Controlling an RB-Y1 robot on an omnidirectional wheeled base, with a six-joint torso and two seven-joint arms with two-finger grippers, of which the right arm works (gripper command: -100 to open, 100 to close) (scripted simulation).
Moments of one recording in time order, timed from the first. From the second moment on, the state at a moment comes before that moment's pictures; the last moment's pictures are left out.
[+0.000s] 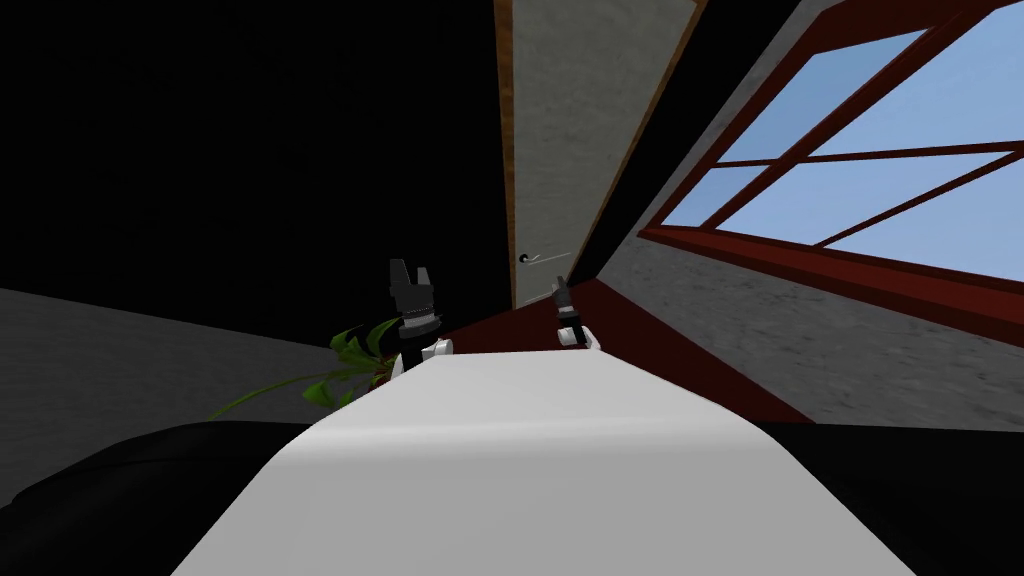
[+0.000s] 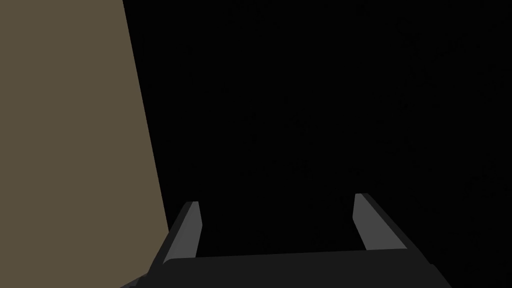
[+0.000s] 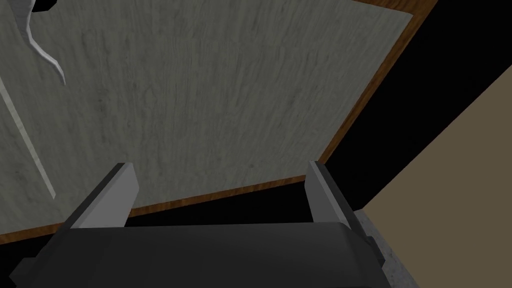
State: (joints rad) arm 0.14 -0.17 0.08 -1.47 0.00 -0.65 -0.04
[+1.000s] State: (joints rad) arm 0.00 -0.22 0.10 -1.18 -0.01 -0.68 -0.09
